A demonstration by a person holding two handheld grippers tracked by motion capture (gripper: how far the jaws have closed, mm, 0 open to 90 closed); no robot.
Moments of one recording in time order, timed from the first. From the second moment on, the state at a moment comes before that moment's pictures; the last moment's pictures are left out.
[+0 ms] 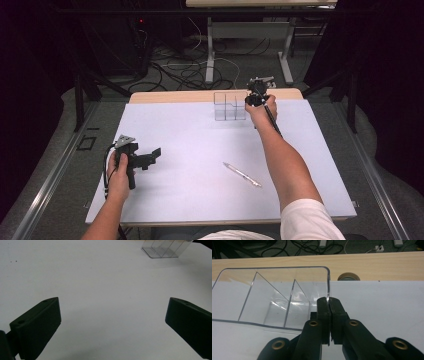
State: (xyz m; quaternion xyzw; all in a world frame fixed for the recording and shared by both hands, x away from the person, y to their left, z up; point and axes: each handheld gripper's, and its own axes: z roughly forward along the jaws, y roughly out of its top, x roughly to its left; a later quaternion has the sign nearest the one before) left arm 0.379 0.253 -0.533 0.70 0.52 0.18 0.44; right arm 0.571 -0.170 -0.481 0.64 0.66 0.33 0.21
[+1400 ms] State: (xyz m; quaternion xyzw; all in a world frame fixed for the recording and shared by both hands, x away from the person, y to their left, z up) left arm 0.381 0.249 -0.534 0.71 0.52 0.18 0.43; right arm 0.498 -0.162 -0.475 0.63 0.69 0.33 0.14
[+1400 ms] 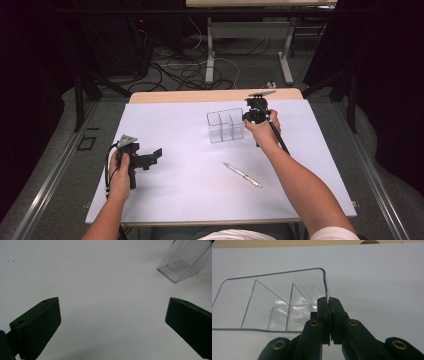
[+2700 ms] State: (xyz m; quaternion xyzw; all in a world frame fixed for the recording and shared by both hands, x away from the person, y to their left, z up) left arm 0.382 0.248 -0.535 0.72 0.52 0.18 0.43; right arm 0.457 -0.149 -0.481 0.57 0.71 0.39 0.10
